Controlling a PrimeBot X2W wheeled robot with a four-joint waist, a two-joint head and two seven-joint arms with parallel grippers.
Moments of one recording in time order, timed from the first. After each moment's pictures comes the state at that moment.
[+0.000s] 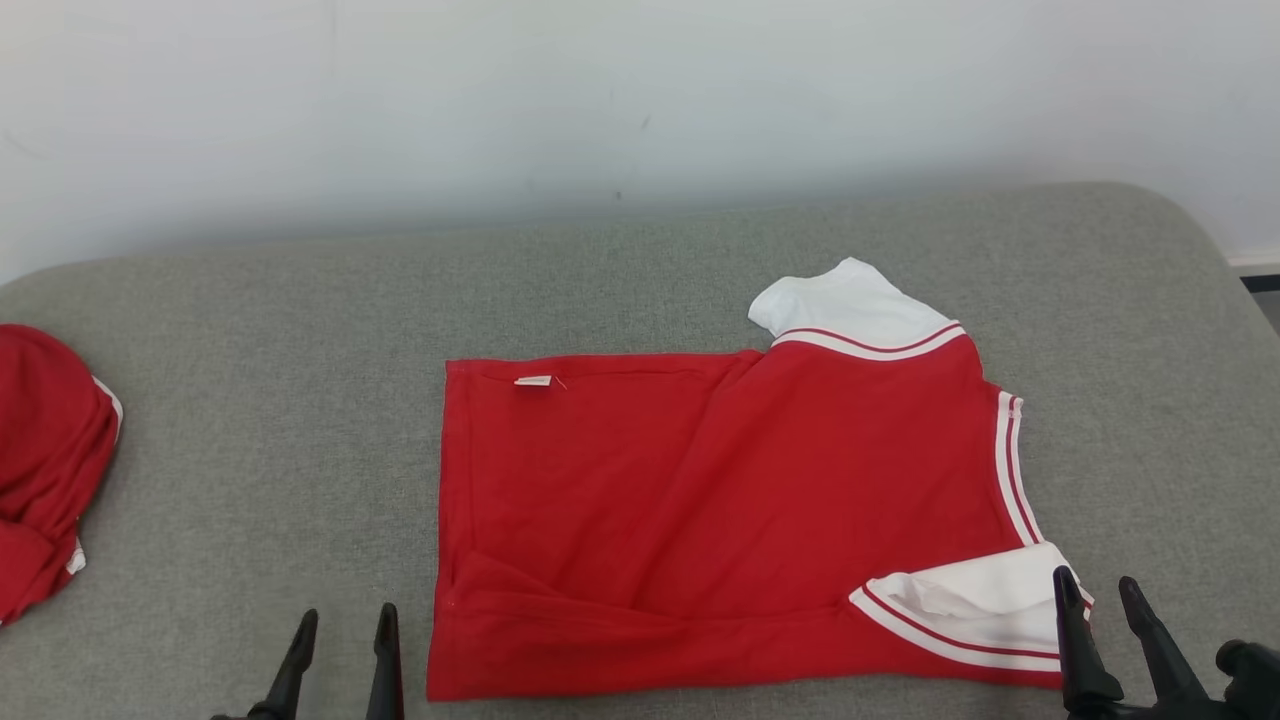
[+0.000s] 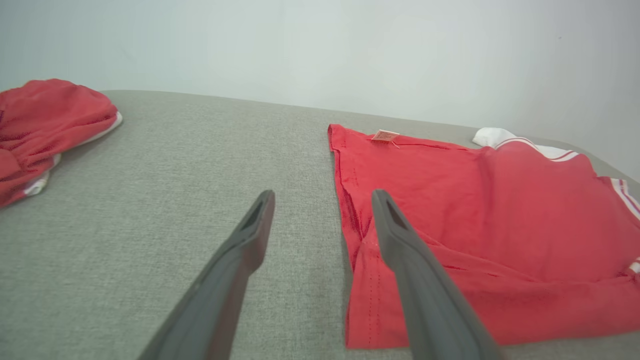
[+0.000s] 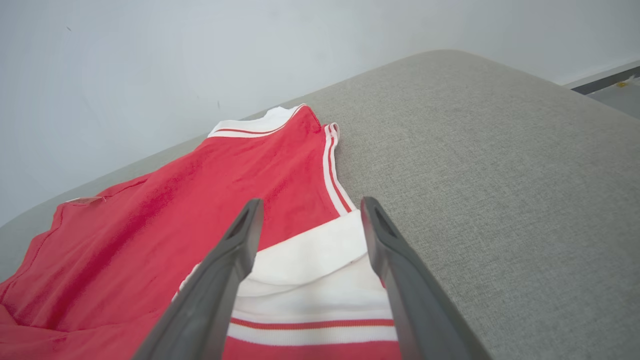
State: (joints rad) left arm 0.03 0.10 -0.08 0.23 -0.30 -0.08 -0.26; right arm 0.09 -0.21 -0.10 0.16 0.50 0.13 -0.09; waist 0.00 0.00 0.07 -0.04
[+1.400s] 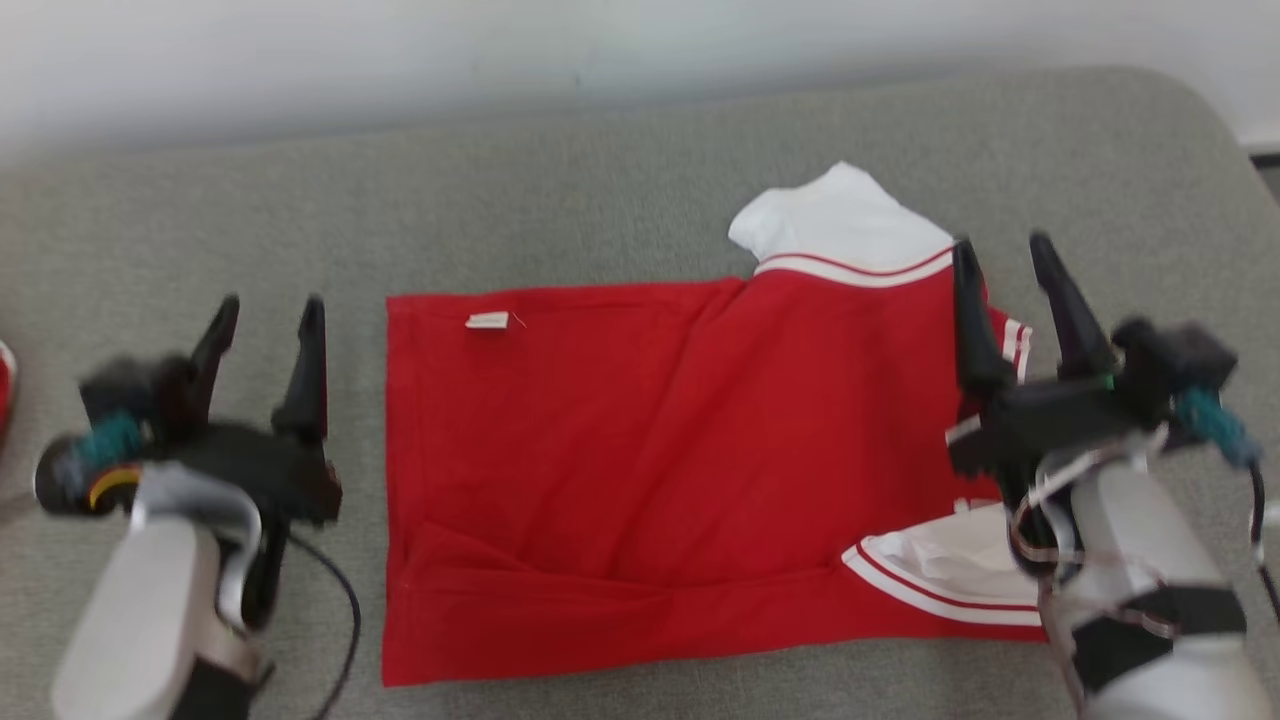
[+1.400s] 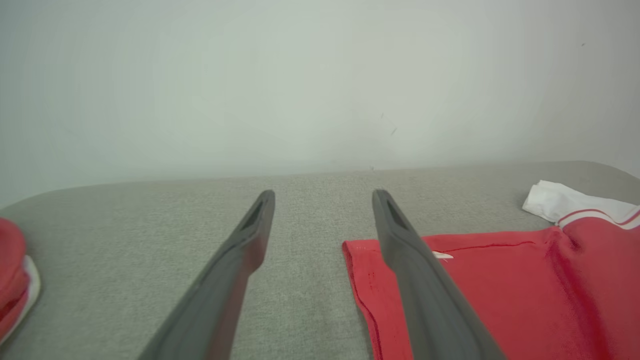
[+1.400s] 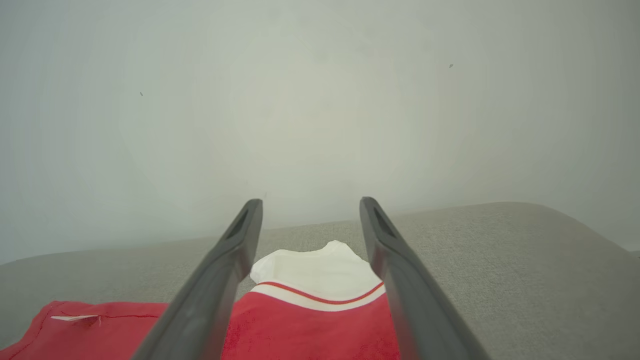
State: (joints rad) left arm -0.52 0.23 -0.08 0.48 -0.32 -0.13 -0.16; right arm -0.49 -0.20 0.07 0.41 0.32 0.13 -0.26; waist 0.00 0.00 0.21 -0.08
